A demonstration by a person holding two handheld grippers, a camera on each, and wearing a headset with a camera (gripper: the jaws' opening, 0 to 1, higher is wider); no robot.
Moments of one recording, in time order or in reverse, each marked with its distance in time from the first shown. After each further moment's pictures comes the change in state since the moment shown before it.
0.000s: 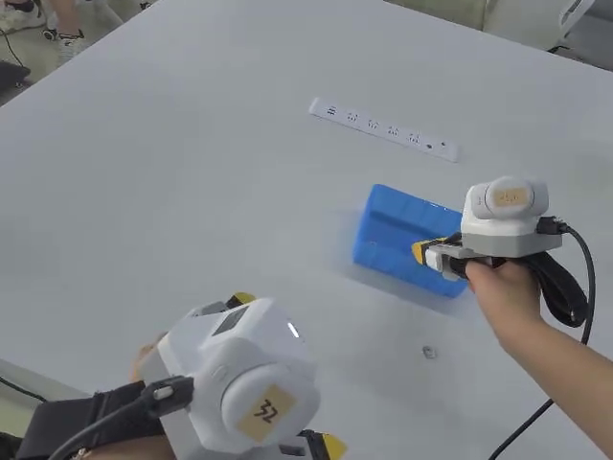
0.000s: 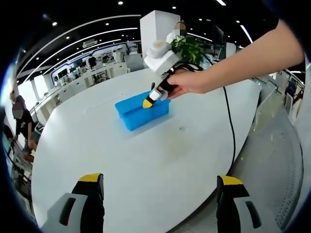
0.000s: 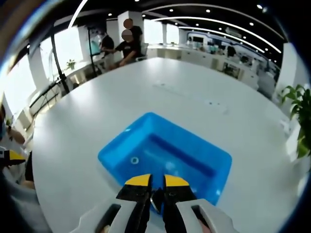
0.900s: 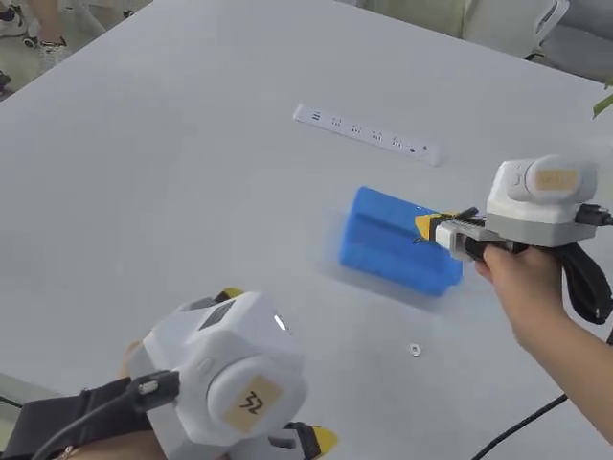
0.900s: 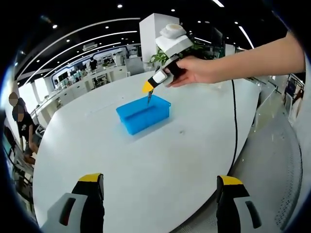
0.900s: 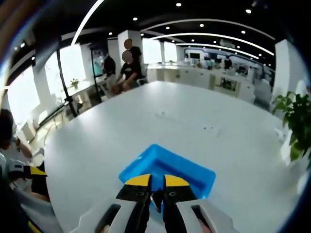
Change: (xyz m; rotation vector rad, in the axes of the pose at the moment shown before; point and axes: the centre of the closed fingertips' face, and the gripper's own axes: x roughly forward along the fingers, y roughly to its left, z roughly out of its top) left arm -0.005 0.001 0.005 0.011 -0.029 0.007; right arm -0.060 0.000 0.047 0.037 -0.193 0.024
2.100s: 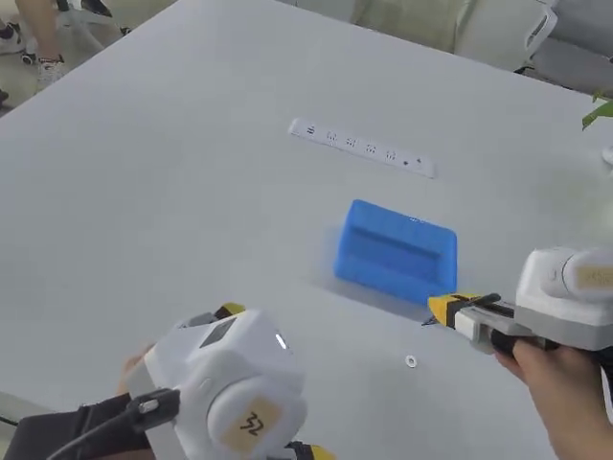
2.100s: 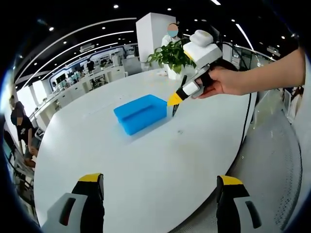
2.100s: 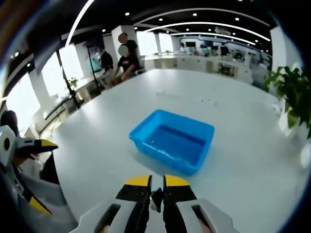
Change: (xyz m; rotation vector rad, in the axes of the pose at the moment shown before) left arm 0.000 -0.003 0.001 0.025 0.009 -0.008; right arm -0.048 0.034 -0.084 0.079 0.103 0.024
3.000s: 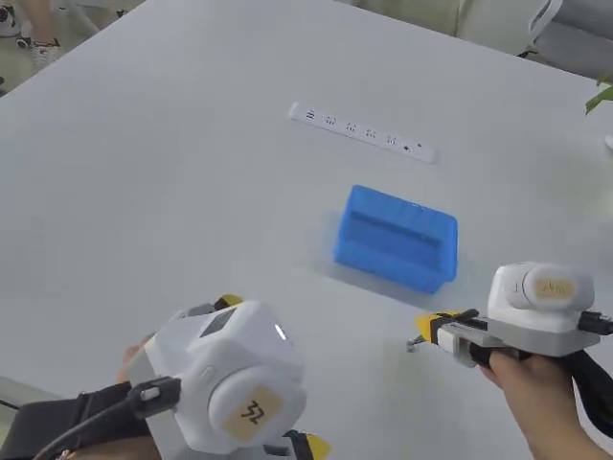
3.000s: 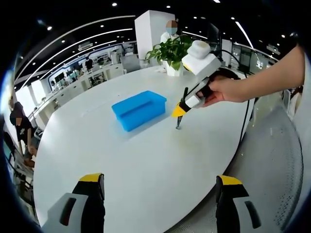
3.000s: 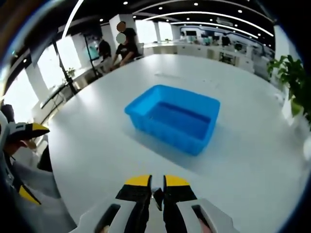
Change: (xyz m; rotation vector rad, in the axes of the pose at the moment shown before) left arm 0.002 -0.005 -0.007 0.008 0.025 -0.008; right arm 0.021 -0.014 -0.039 0.005 0.095 -0.009
